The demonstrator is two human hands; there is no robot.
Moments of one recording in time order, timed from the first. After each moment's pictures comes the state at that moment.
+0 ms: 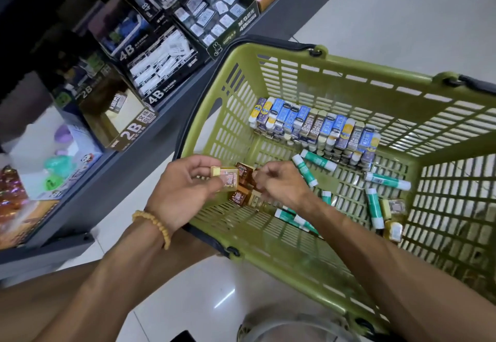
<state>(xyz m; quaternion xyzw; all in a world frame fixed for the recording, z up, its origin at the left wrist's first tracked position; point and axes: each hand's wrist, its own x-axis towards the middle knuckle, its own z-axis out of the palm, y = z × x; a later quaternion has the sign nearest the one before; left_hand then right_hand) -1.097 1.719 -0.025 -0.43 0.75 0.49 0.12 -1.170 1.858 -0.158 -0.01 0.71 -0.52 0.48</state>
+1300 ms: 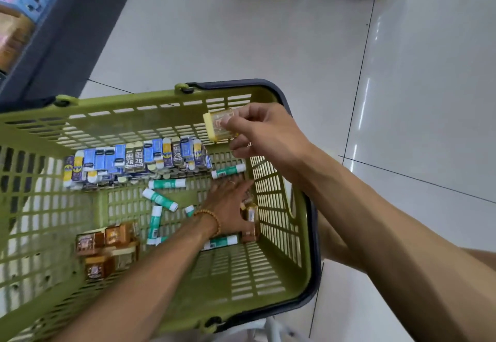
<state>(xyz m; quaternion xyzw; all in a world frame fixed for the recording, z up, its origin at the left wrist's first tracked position) -1.180 1.956 -0.189 0.23 0.88 0.13 0.39 -1.237 2.087 -0.039 0.17 0.70 -0.66 0.22</state>
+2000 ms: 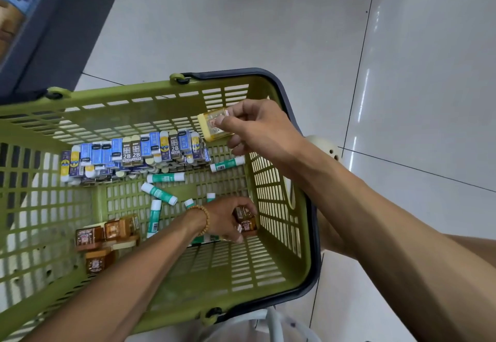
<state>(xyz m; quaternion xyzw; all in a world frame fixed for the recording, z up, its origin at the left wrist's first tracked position) -1.171 1.940 -0.180 0.15 0.74 0.27 0.59 -1.231 2.084 -0.042 0.15 0.72 -0.64 0.23</state>
